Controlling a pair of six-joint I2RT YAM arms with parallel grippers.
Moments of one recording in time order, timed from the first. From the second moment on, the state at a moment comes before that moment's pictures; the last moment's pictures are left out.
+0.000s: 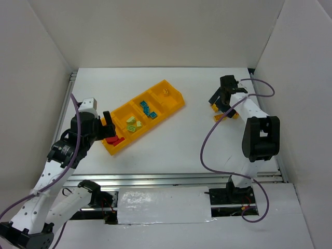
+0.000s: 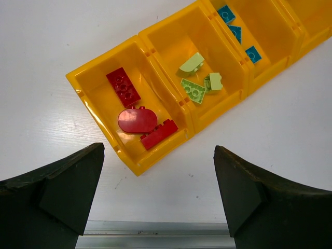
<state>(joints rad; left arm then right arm) -0.34 0.76 0.93 -0.74 -0.28 -0.39 0.06 1.75 1.33 -0.60 0.25 0.75</state>
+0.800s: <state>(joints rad) -0.34 0.77 0.93 -0.73 -0.27 -0.37 0.00 1.95 1.38 -0.62 0.27 0.79</state>
